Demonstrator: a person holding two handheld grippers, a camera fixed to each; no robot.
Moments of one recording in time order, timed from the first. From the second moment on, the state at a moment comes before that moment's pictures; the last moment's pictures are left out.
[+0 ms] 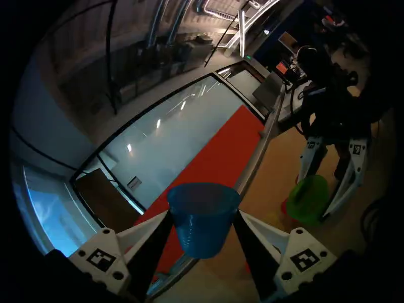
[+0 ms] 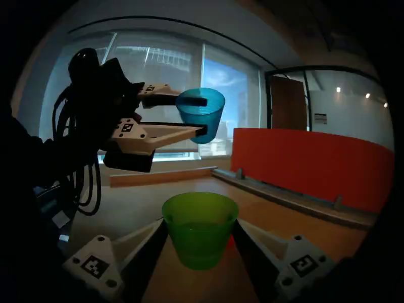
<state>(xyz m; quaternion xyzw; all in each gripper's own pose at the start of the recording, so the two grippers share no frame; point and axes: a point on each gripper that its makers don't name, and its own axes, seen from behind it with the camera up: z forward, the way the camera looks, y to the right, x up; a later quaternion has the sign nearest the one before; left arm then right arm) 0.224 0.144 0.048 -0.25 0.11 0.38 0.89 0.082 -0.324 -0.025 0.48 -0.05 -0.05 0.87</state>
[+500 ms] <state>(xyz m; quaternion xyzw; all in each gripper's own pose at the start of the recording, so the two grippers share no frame) 0.223 0.129 0.063 -0.25 0.07 0.24 0.94 0.092 -0.308 -0.027 0.47 -0.04 -0.05 0.88</state>
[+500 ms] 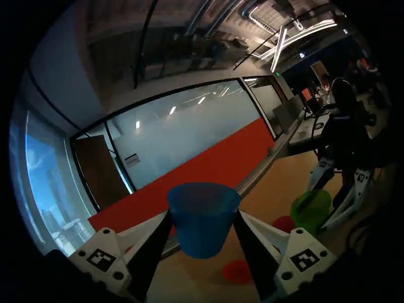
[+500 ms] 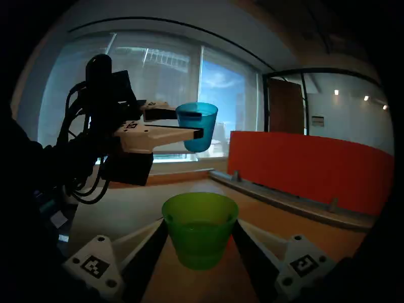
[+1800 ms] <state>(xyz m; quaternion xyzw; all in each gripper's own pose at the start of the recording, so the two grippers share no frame) 0.169 0.121 0.062 -0.29 -0.04 0.08 0.95 0.103 -0.257 -0.027 0.44 -0.07 -0.07 0.89</state>
